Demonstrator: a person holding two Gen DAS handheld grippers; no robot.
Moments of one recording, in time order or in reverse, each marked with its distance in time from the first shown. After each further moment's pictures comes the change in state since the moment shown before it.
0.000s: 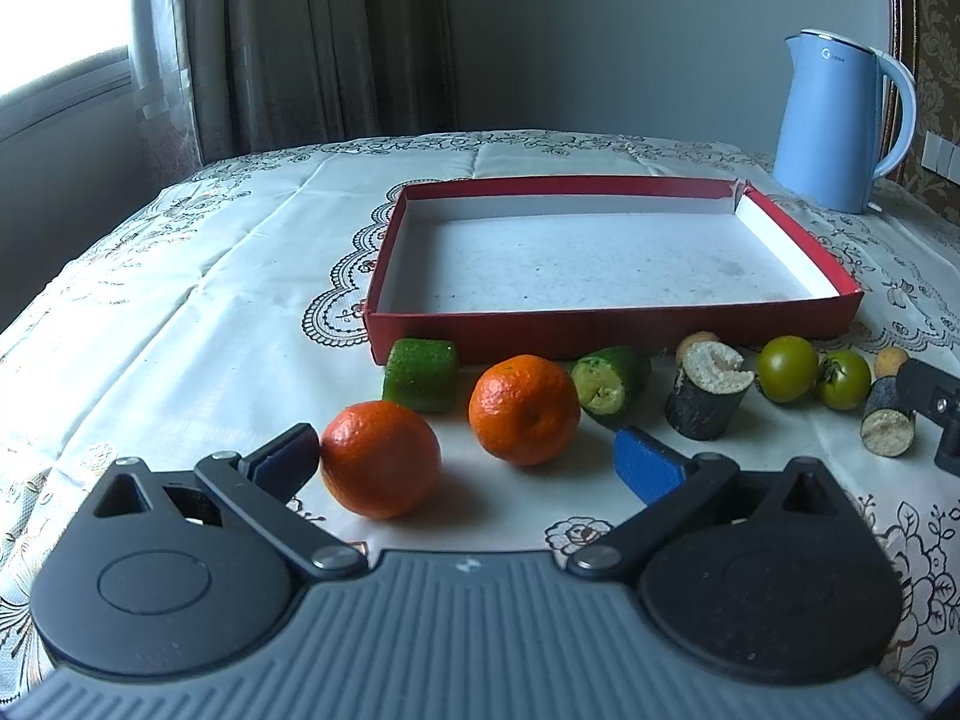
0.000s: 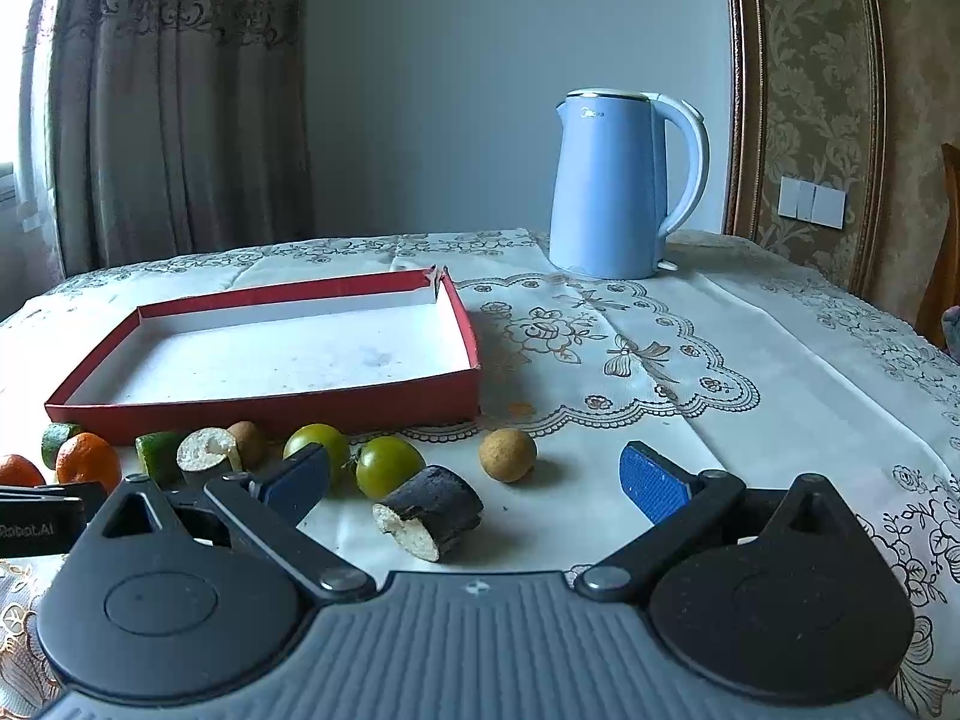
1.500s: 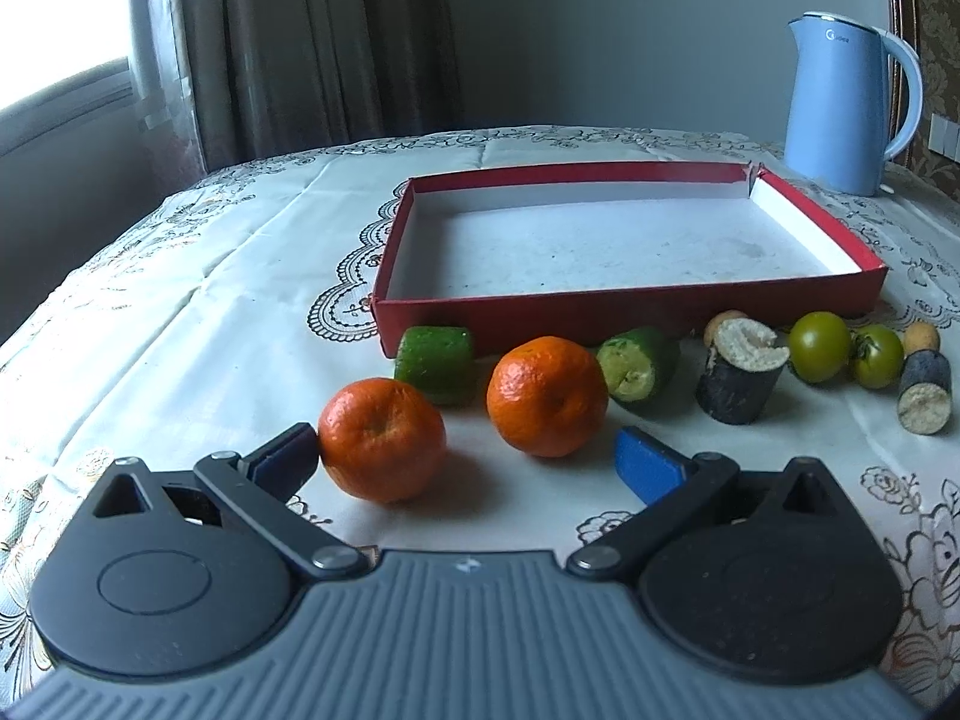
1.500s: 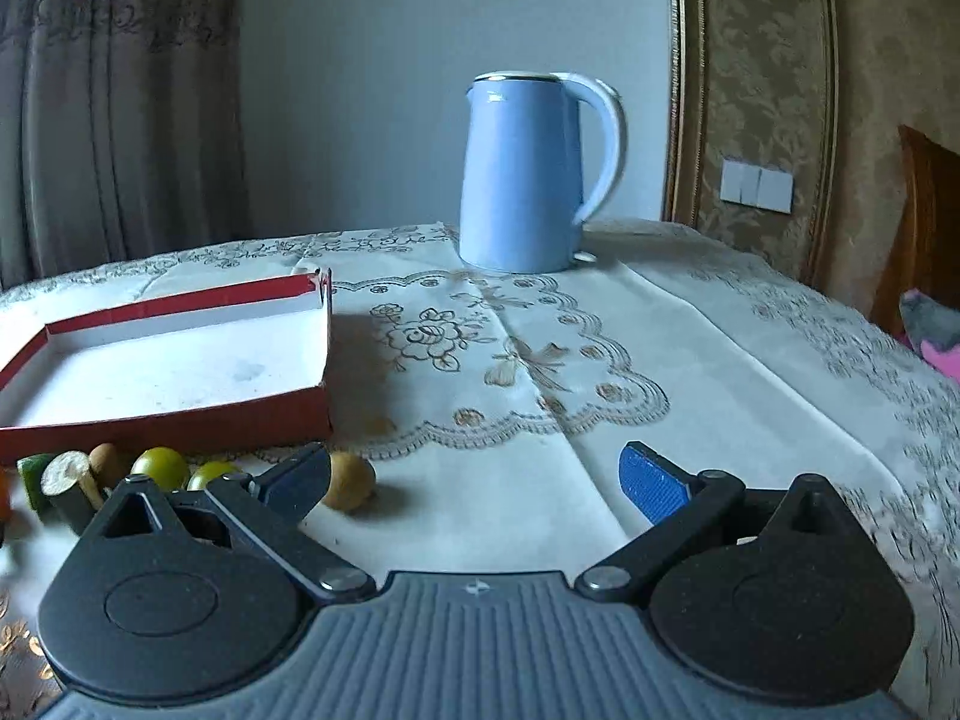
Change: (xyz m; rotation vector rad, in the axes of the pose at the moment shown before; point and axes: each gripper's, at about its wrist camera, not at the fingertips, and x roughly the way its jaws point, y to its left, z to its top) left arm 0.016 0.002 -0.009 0.035 -0.017 0.027; right arm 0.030 -0.060 0.012 0.025 0.022 -0.091
